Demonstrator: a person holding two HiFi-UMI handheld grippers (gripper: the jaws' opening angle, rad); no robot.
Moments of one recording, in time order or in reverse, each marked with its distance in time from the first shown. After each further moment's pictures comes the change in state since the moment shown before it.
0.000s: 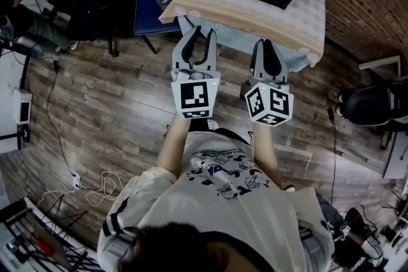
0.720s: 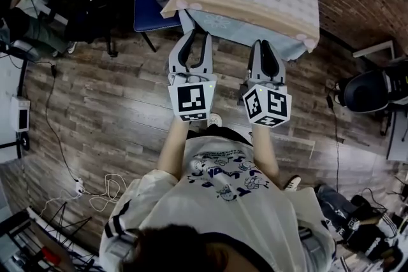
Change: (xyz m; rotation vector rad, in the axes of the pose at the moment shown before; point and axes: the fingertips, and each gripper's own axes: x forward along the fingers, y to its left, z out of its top) left arm -0.084 0.021 0.008 -0.015 -0.014 -0.033; right arm -0.071 0.060 0.005 -0.038 -0.021 -0.031
